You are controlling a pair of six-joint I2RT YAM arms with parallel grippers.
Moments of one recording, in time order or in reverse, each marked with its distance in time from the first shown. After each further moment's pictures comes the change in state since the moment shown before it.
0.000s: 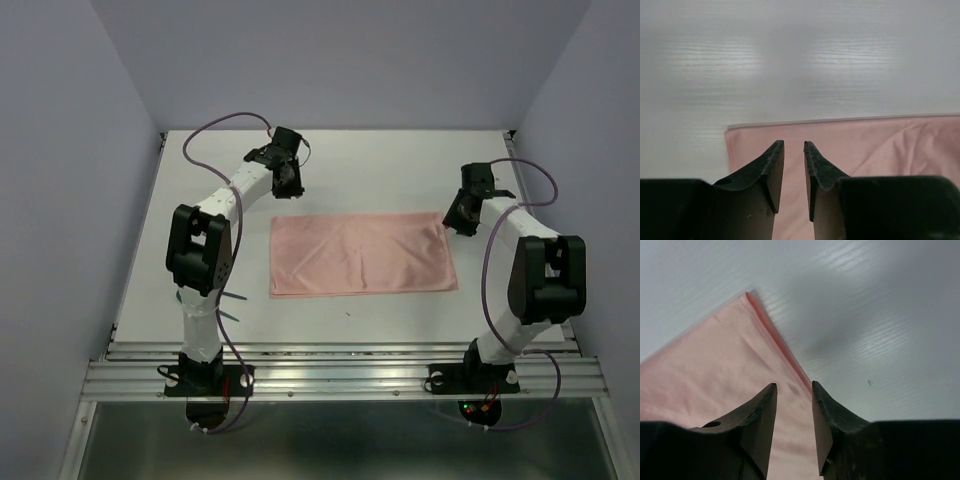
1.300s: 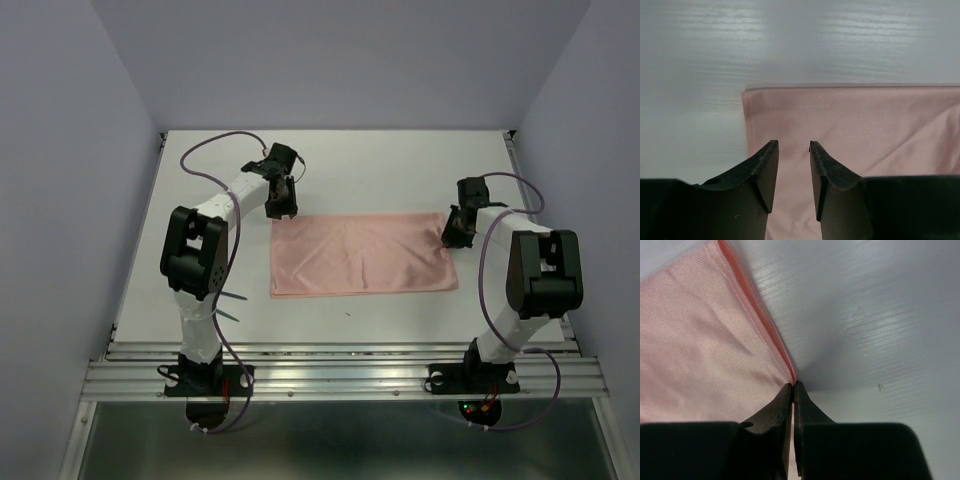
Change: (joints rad) left arm -0.030 -0.053 -0.119 -0.020 0.019 -0.005; right arm -0.007 0.089 -0.086 0.085 -0.133 -0.101
